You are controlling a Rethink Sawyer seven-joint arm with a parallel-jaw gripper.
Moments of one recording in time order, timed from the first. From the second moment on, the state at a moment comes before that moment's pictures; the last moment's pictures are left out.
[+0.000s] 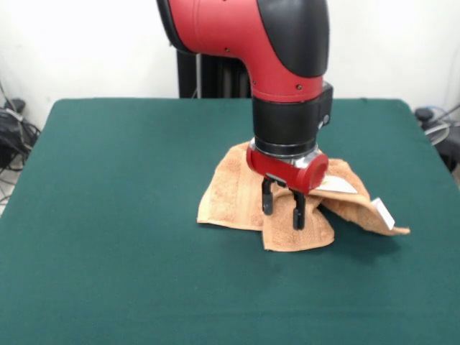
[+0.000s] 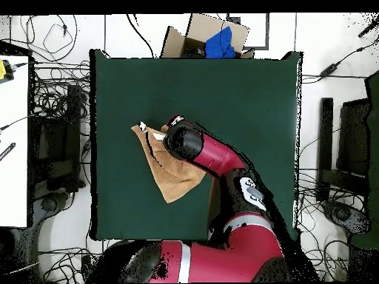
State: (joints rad) arm -0.24 -0.47 0.06 1.69 0.31 0.19 2.01
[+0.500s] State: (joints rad) arm -0.24 -0.47 0.06 1.69 0.31 0.19 2.01
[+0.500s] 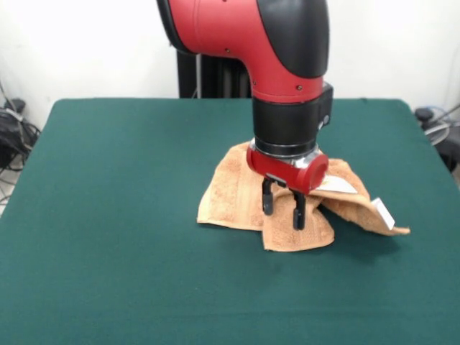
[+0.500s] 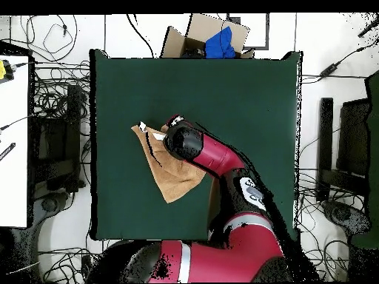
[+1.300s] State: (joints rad) arm -0.36 -0.52 0.27 1.71 0.30 0.37 2.01
